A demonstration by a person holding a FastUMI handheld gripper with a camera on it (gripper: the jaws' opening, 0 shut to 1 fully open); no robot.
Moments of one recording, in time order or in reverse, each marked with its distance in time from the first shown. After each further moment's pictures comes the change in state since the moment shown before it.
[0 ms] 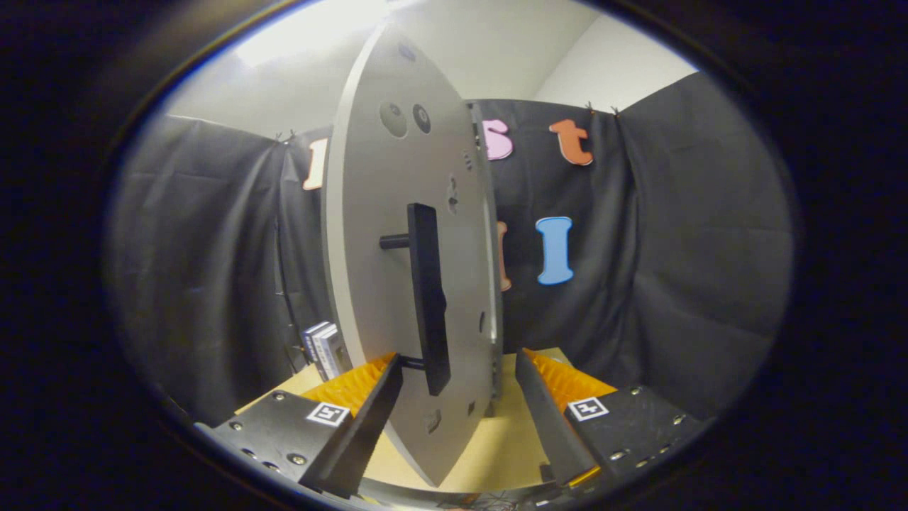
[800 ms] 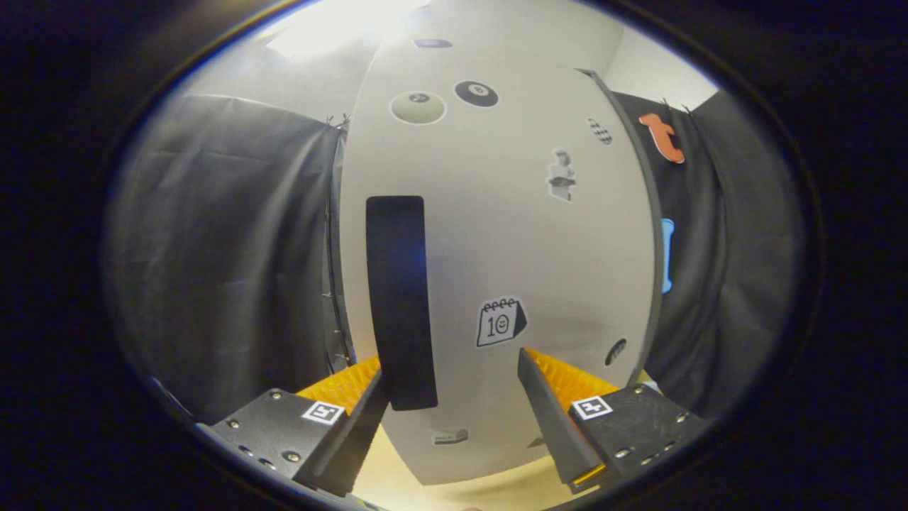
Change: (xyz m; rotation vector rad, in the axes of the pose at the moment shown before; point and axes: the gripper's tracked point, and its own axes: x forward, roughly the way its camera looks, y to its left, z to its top) arm 0.161 0.183 -0.011 -0.070 -0.024 0.201
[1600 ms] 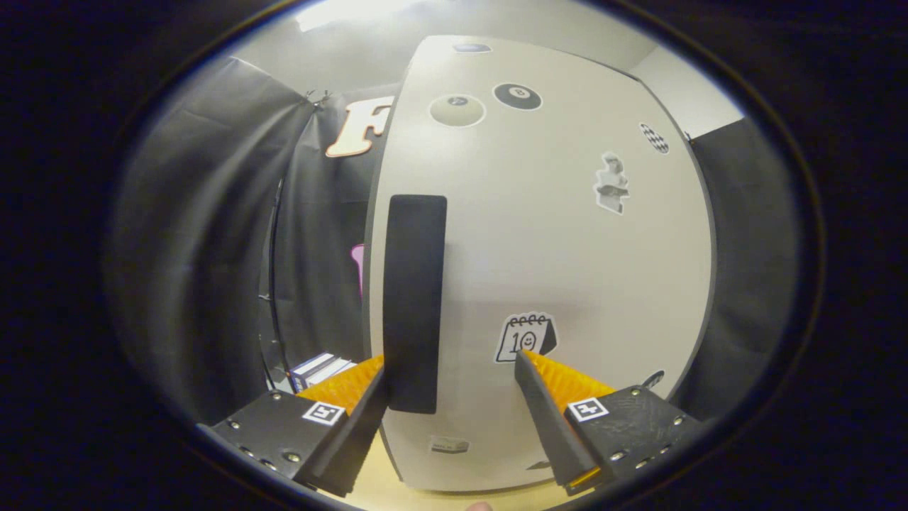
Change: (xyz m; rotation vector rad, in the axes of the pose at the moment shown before) arm 0.120 0.012 0.006 -0.072 -0.056 -0.218
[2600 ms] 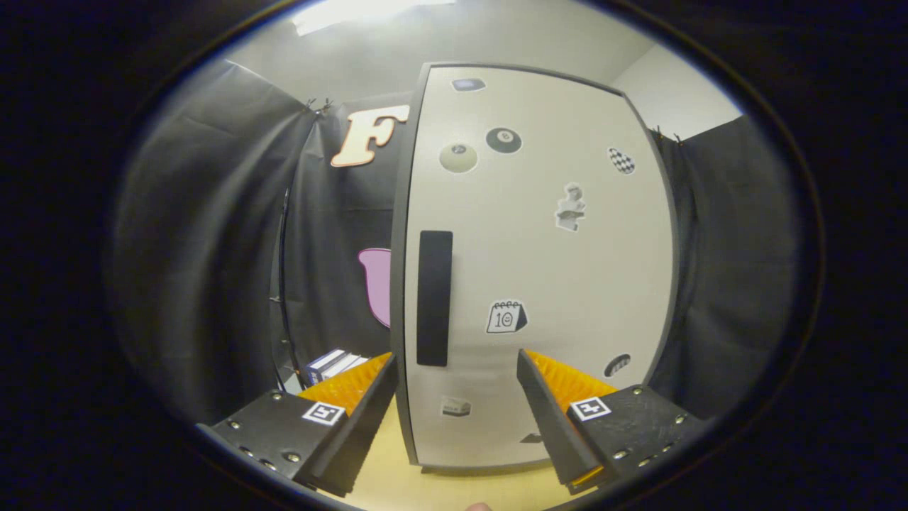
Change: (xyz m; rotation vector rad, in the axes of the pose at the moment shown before) arm -0.098 0.003 0.011 0.016 -0.007 -0.019
